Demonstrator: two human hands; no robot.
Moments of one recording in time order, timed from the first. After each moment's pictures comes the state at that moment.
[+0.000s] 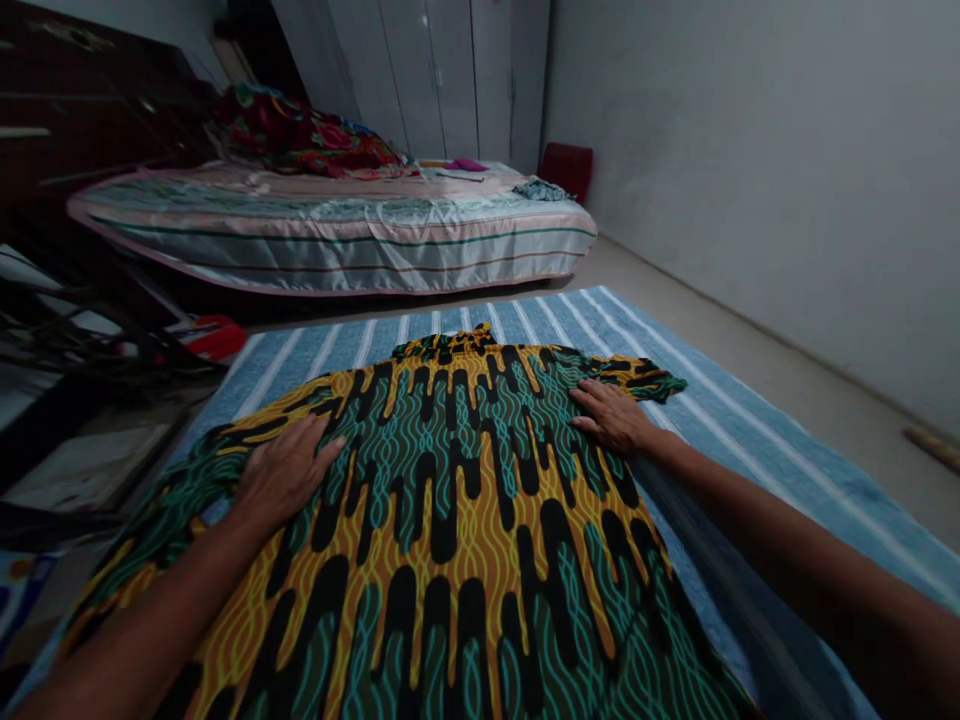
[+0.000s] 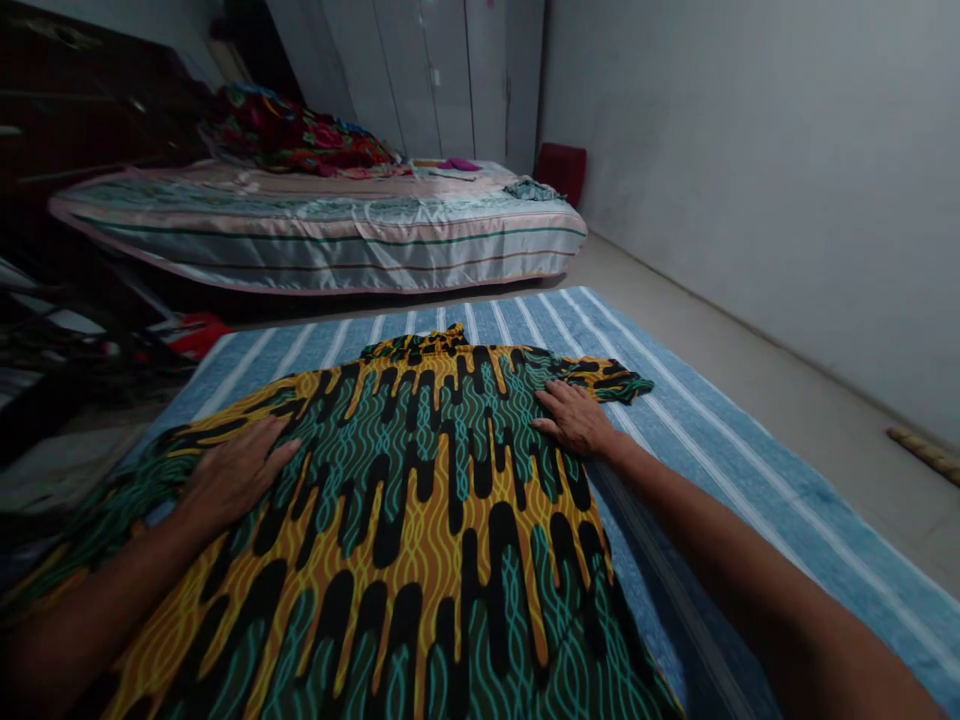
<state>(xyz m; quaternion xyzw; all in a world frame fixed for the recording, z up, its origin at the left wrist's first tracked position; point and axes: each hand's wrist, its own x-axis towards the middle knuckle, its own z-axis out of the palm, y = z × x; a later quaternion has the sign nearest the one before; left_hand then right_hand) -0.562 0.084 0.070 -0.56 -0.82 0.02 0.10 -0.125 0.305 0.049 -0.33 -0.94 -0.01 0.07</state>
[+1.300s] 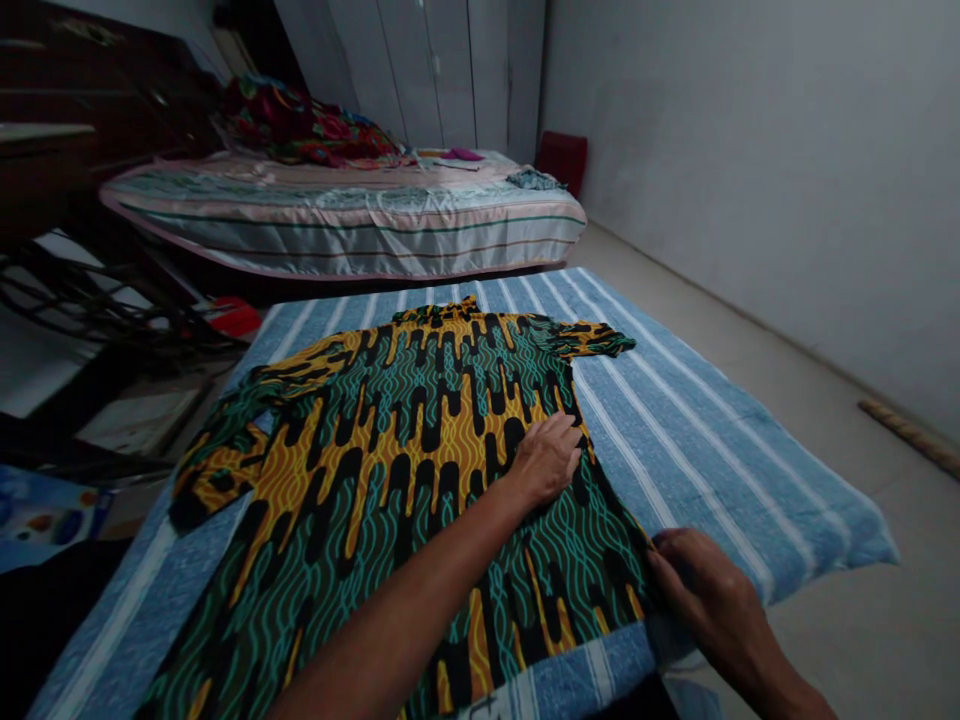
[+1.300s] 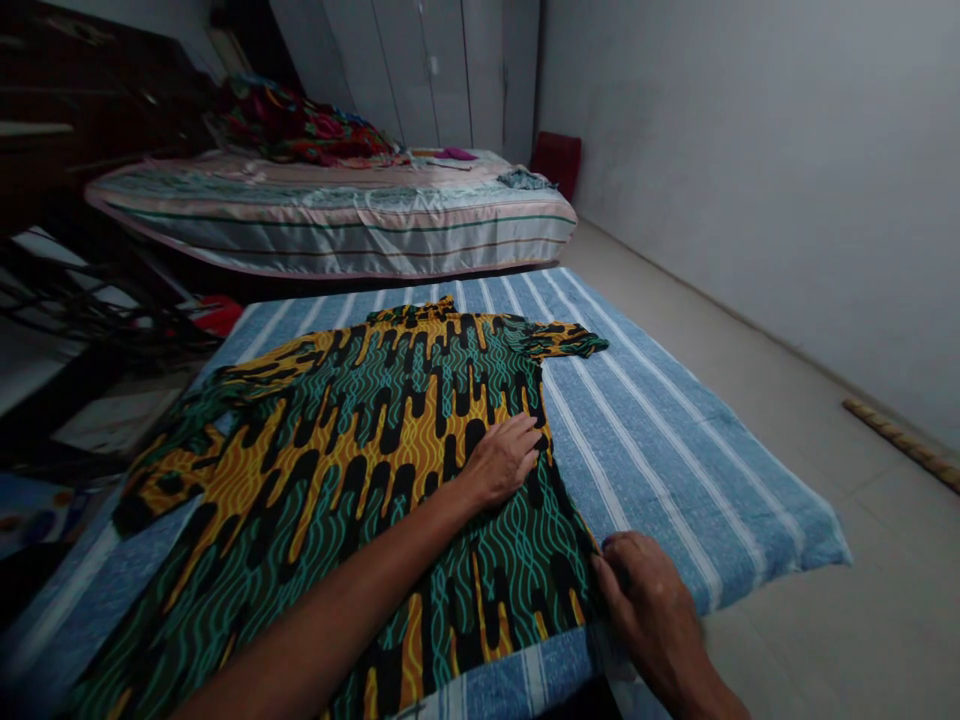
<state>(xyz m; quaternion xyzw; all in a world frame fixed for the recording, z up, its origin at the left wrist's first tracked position) -0.199 0.096 0.076 -0.81 -0.56 -0.16 -0.07 0.042 0.014 0.065 -0.53 -0.77 0.25 0.25</state>
